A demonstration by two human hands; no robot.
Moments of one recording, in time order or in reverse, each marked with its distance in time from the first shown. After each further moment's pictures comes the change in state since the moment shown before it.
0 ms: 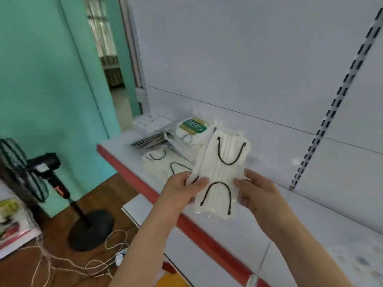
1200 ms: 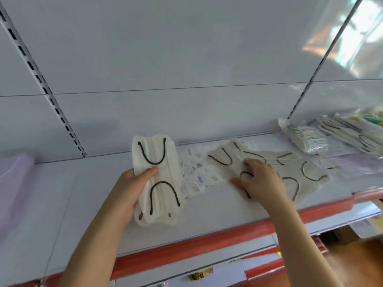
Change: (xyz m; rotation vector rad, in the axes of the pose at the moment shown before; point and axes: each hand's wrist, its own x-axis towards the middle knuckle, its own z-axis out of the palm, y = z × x) left_hand -0.062 -0.043 0.303 0.131 -0.597 -0.232; right_hand -0.266 0.064 -0.343 -1.154 0.995 0.490
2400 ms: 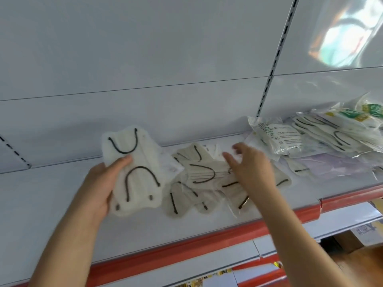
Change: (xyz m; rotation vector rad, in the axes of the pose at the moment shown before) left_hand 0.001 0.013 0.118 -0.136 0.155 0.091; right_hand 0.045 0.076 -0.056 0.206 0.131 -0.066
